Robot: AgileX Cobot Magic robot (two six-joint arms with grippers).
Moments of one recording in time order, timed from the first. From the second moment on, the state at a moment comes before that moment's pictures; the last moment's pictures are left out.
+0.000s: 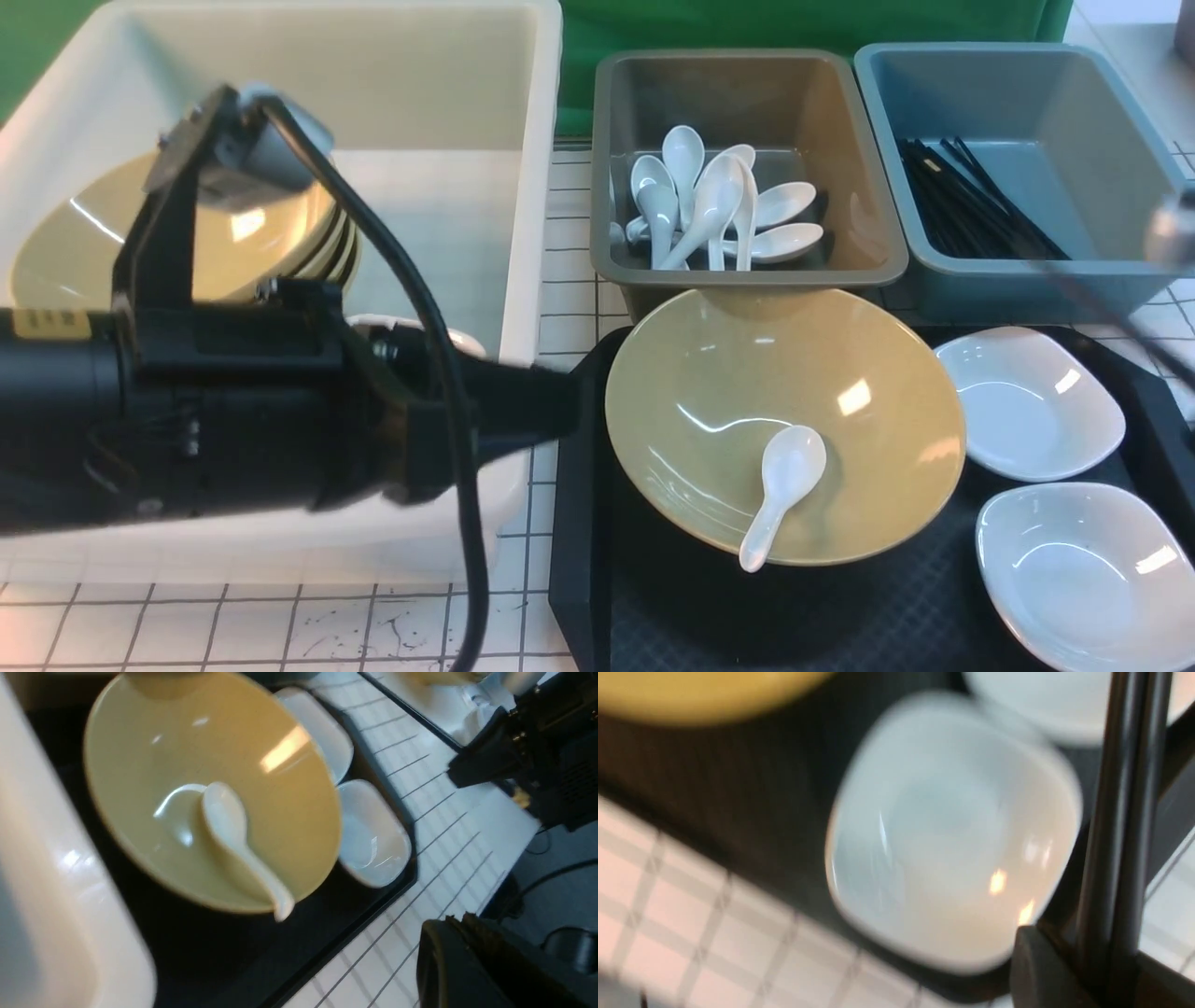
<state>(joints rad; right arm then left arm) -0.01 1.30 -1.10 0.10 1.07 -0.41 -0.51 0.95 -0.82 -0.94 0.67 0.54</state>
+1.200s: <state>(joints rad) -0.01 2.13 -2.00 0.10 0.87 -0.17 -0.51 0.91 -0.82 -1.40 0.34 1.16</state>
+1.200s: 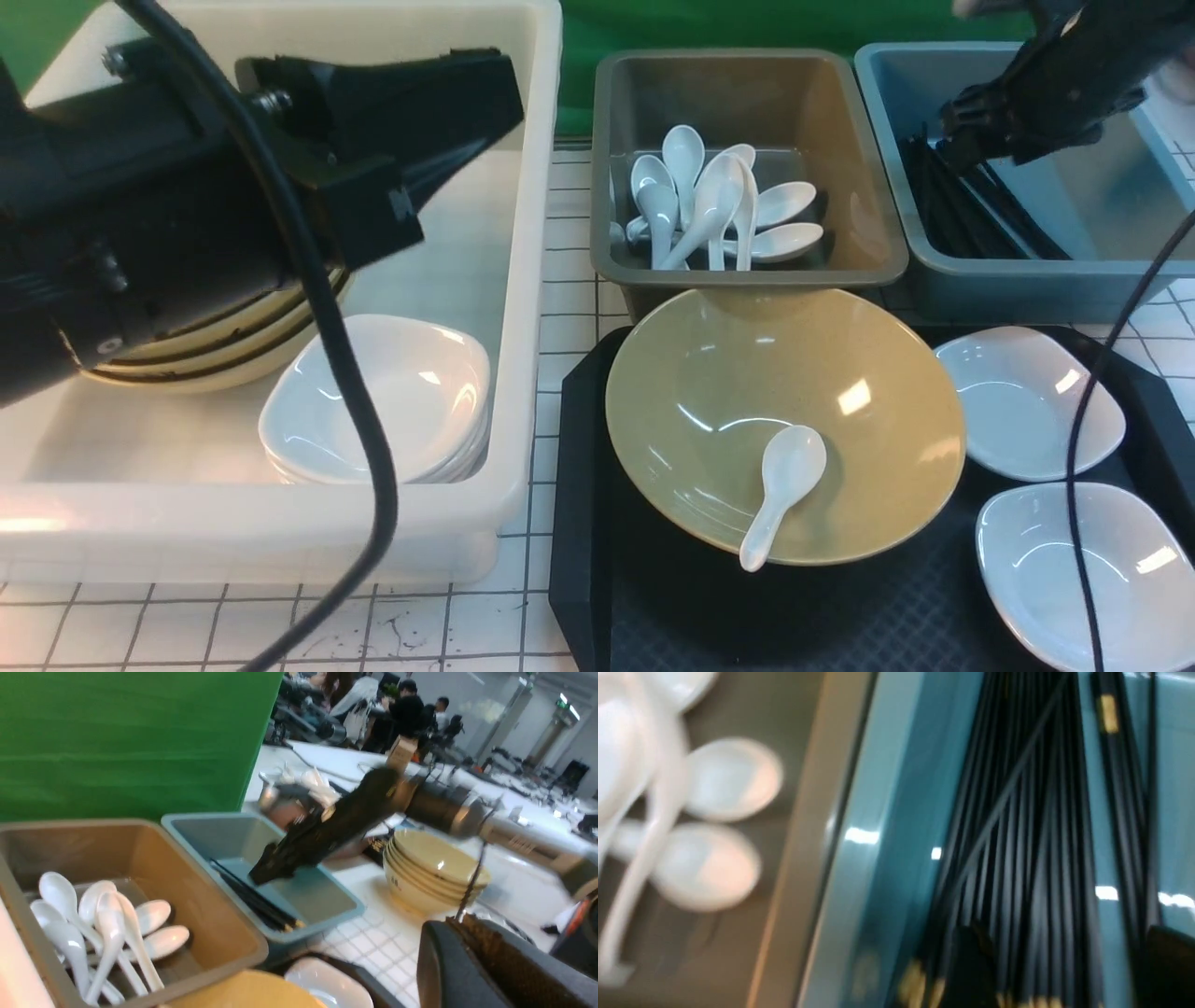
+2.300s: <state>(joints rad) 0.34 1.48 -0.66 0.04 0.50 -0.13 -0.51 0.91 -0.82 -0.97 0.67 0.77</state>
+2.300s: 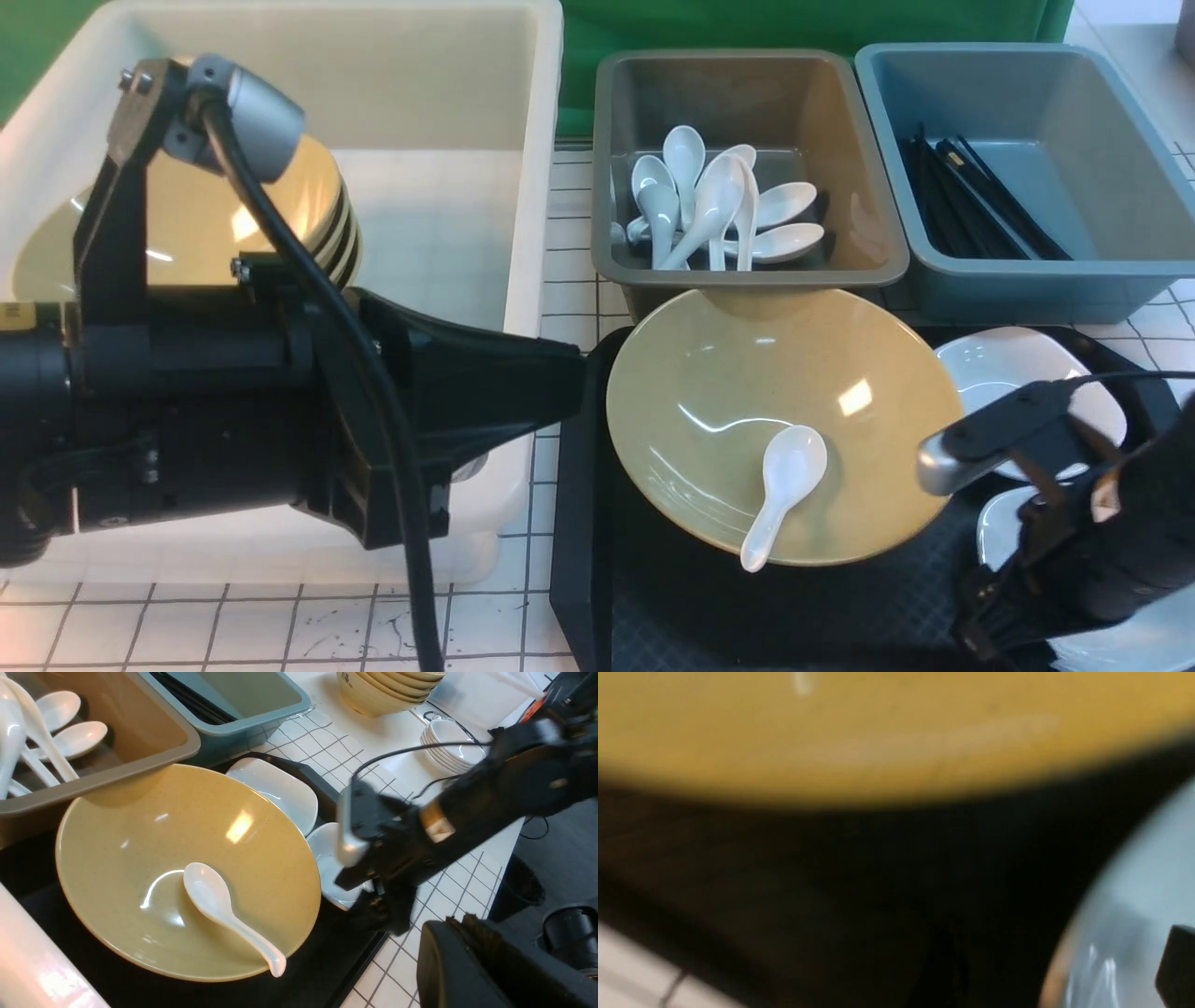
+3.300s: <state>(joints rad) 0.41 1.12 -0.88 -0.07 1.14 0.04 -0.51 0.88 -0.82 -0.94 0.67 0.75</state>
